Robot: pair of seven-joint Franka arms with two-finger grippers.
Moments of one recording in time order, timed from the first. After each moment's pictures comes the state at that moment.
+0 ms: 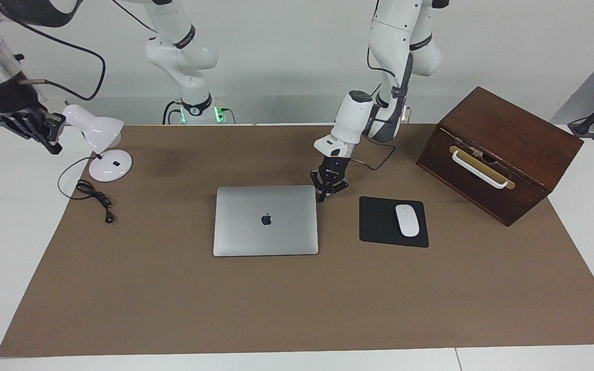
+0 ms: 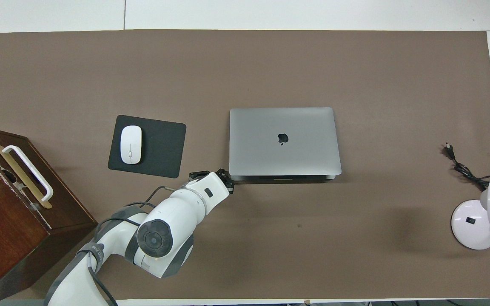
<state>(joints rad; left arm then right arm) -0.68 0.14 0.00 -2.48 -0.10 3.09 -0.29 -0.12 0.18 -0.11 -1.30 0.04 1.53 -0.08</state>
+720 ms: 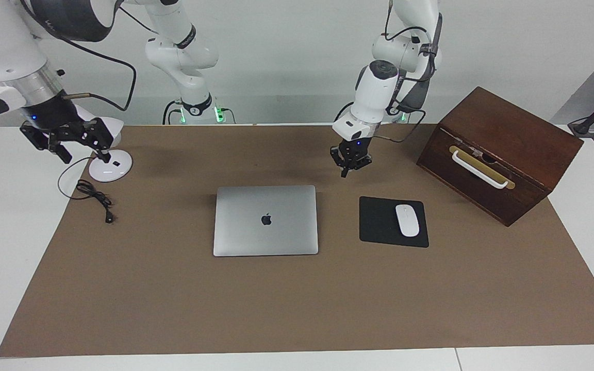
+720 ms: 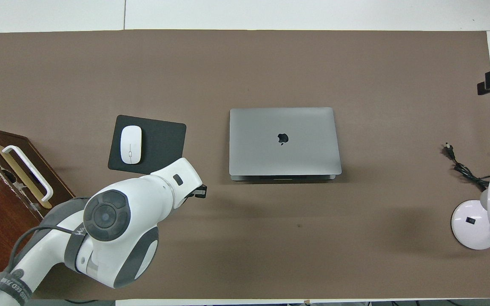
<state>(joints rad) -0.58 -0.14 0.01 -2.37 -0.10 2.45 -0.25 -0.04 0.18 -0.06 -1.31 0.04 1.54 -0.08</state>
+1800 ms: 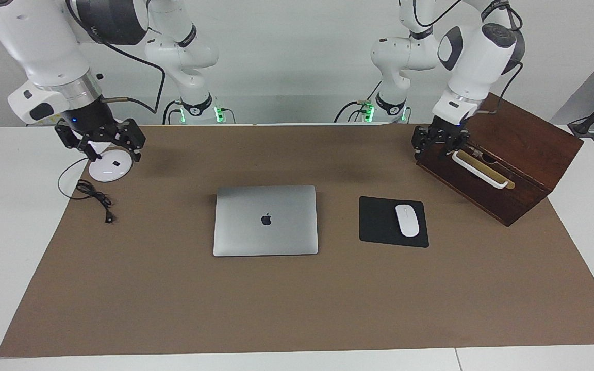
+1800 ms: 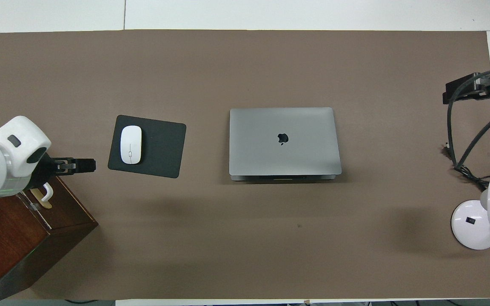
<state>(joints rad) -0.11 -0.28 0.02 -2.19 -0.08 2.04 -0.04 0.05 0.09 -0.06 -1.49 0.00 1.64 0.02</state>
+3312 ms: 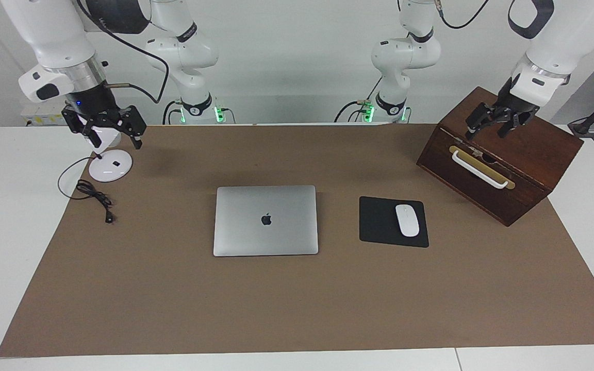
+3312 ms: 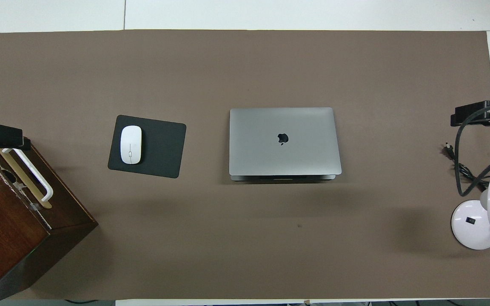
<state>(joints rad) 0.02 -0.08 0.02 -1.72 -0.08 1.60 -0.04 0.04 -0.06 -0.08 -1.67 0.00 1.69 0.06</state>
